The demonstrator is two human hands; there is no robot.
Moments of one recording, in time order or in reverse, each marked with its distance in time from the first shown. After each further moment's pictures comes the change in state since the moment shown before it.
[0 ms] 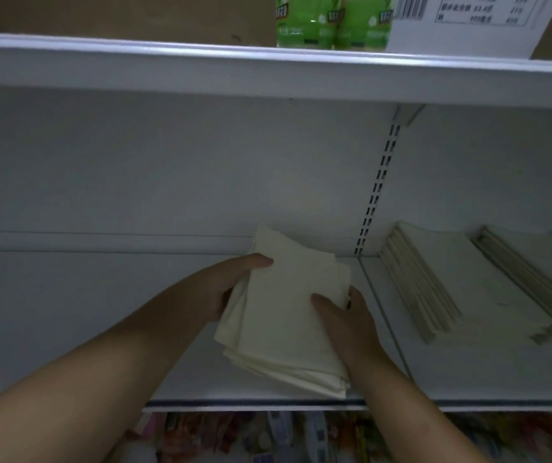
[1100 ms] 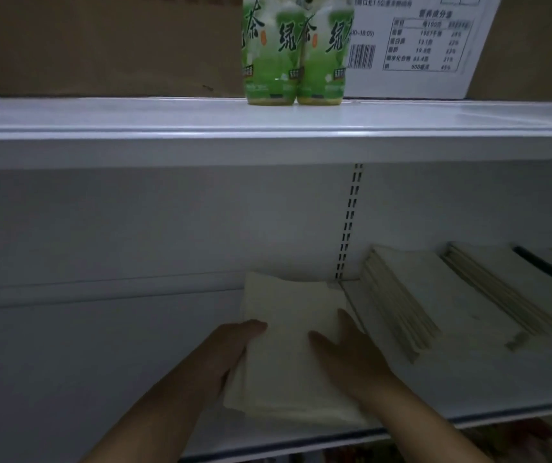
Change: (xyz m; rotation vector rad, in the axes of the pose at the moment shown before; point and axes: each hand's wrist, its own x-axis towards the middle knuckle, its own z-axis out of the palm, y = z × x) left_hand -0.001 -0.037 0.018 0.069 0.111 0.076; right_hand -0.007 -0.022 -0.023 -0.616 -0.073 0.048
